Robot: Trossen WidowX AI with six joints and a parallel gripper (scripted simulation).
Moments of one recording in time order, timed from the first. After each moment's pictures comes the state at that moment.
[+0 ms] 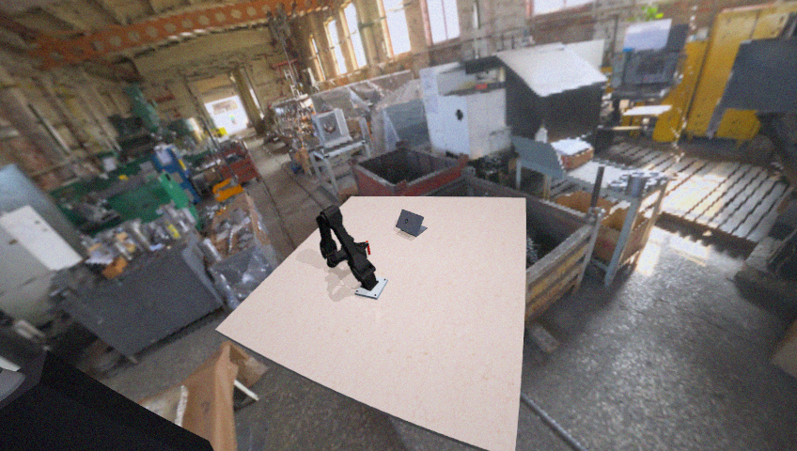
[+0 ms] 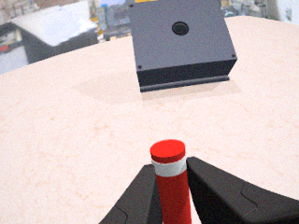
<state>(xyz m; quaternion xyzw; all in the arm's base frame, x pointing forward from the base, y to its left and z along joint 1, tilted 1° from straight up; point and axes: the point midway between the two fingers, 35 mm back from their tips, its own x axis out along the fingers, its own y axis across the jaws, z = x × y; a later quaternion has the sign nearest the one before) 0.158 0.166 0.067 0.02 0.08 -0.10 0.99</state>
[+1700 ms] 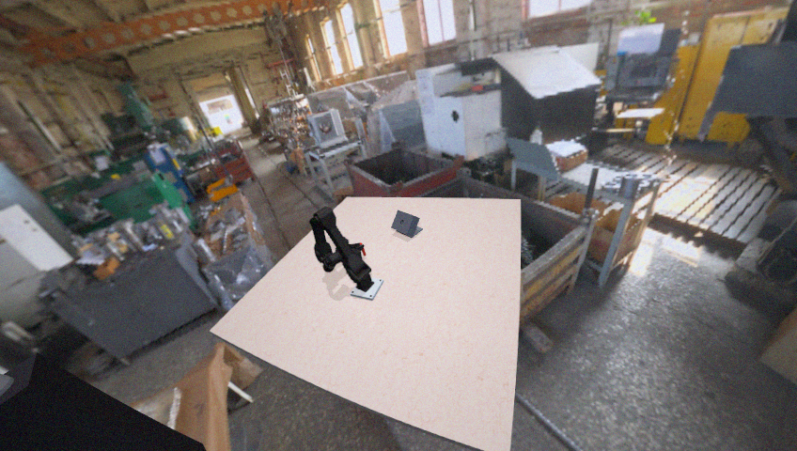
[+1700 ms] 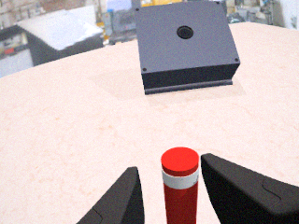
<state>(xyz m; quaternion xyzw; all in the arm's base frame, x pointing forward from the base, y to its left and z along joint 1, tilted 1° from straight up) 0.153 0.168 0.066 0.01 0.07 -0.09 0.99</state>
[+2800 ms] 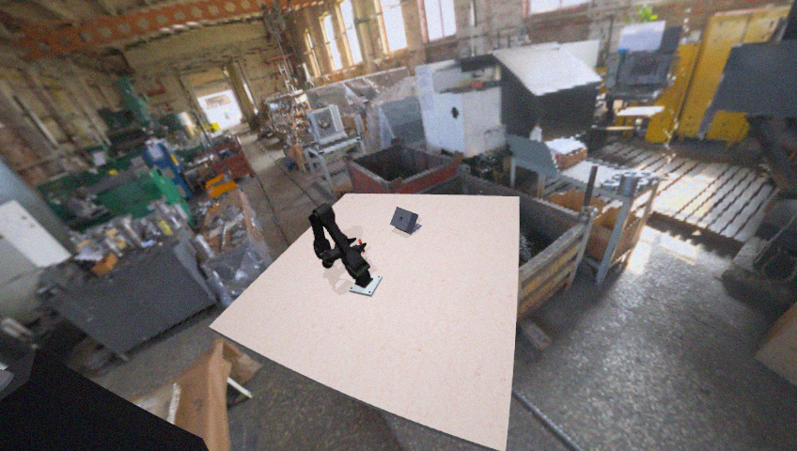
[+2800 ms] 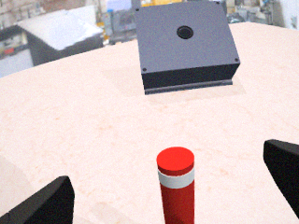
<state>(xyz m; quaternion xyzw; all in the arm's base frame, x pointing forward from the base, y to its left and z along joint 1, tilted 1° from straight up) 0.153 0.168 0.066 0.01 0.07 -0.09 0.99</state>
